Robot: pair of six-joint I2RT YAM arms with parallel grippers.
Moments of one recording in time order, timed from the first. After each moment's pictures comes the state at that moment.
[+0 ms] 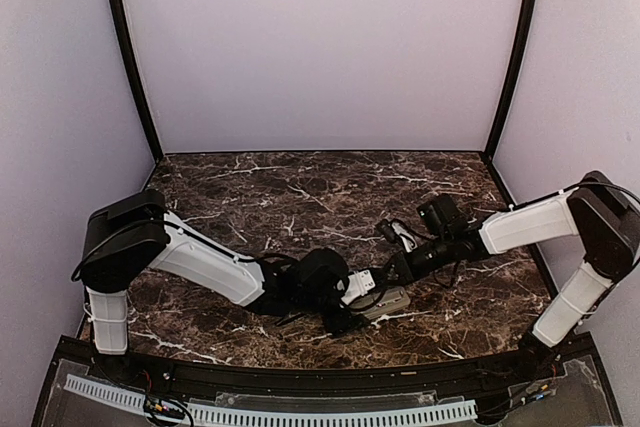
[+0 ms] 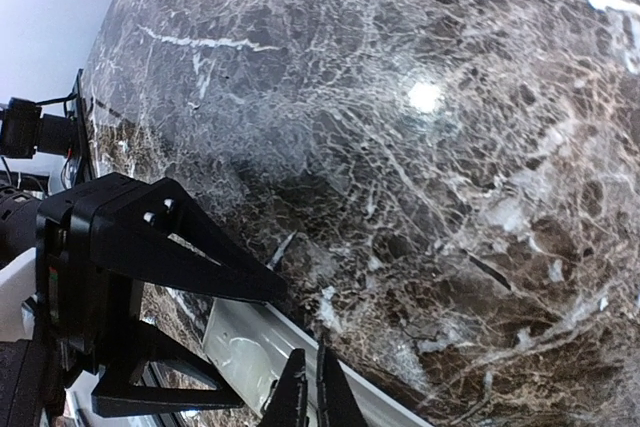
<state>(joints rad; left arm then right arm) -1.19 2.02 1.08 0.19 0.04 0.11 0.63 1.59 0.69 -0.04 -0.64 0.26</state>
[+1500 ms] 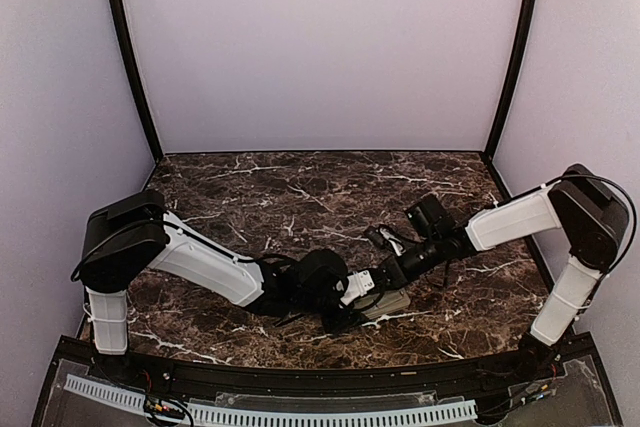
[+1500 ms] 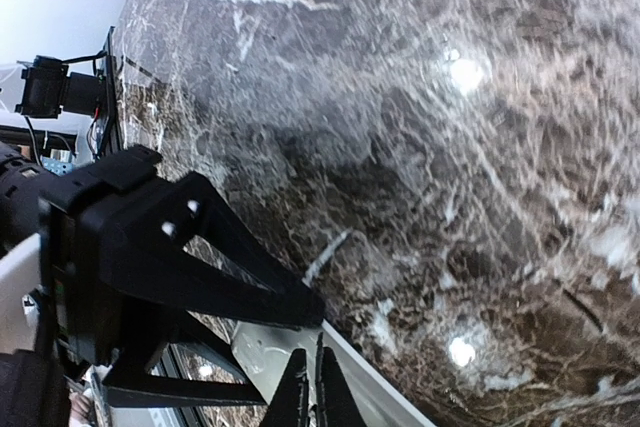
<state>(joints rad) -1.19 2.01 1.06 0.19 0.04 0.09 0.67 1.70 0.76 -0.08 -0.76 0.21</state>
